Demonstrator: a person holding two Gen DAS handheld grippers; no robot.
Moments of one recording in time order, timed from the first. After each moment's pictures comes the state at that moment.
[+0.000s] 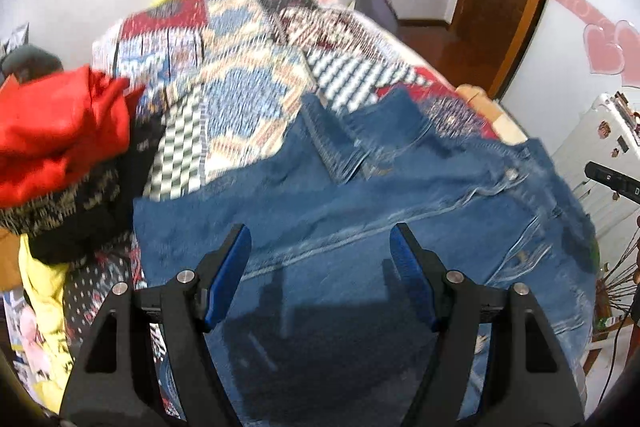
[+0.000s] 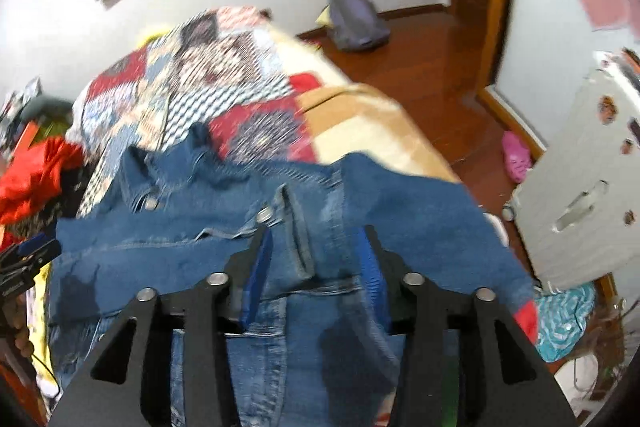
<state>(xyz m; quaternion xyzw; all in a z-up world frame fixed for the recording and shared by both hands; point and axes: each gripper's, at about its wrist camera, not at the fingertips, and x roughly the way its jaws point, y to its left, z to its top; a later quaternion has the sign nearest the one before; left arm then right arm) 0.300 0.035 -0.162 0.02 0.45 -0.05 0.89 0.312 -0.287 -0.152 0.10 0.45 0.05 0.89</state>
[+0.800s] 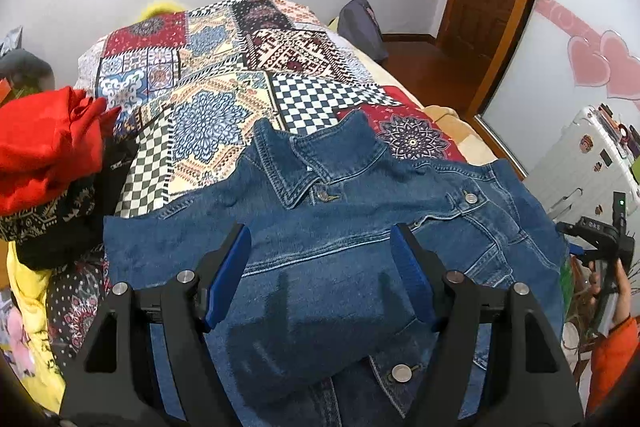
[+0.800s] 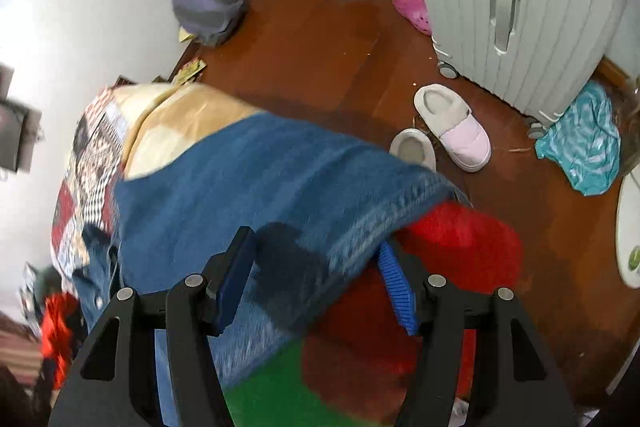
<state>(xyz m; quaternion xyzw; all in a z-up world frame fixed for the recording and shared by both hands) 0.300 -0.001 -0.150 -0.01 0.44 -0.06 0.89 0.301 -0.448 -0.279 0.38 0.49 -0.09 0.78</state>
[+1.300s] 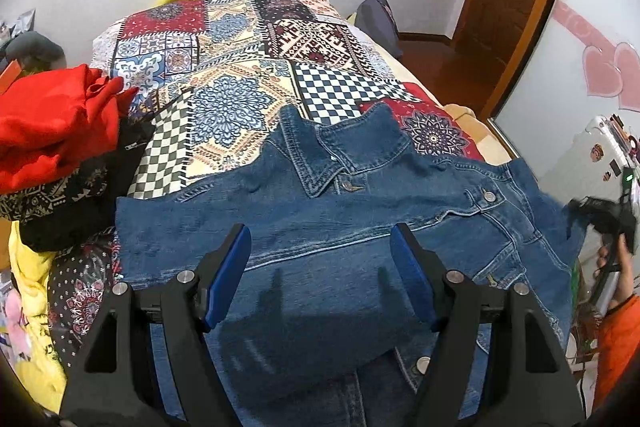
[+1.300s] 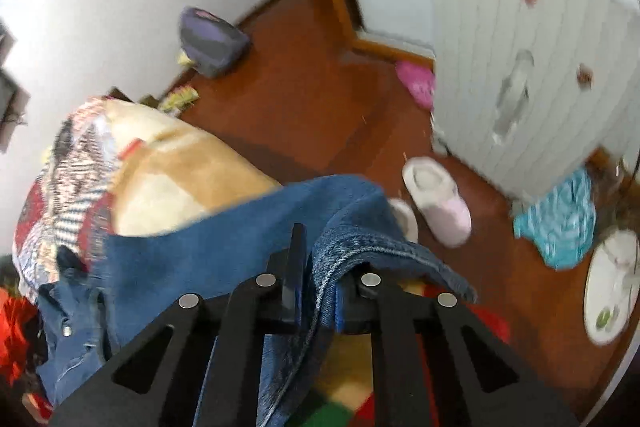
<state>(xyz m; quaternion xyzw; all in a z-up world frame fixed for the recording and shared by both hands) 0.296 0.021 -0.157 -0.02 0.45 -0.04 0.89 0.329 -0.428 -0.219 0.26 0.43 -0.13 0.86</state>
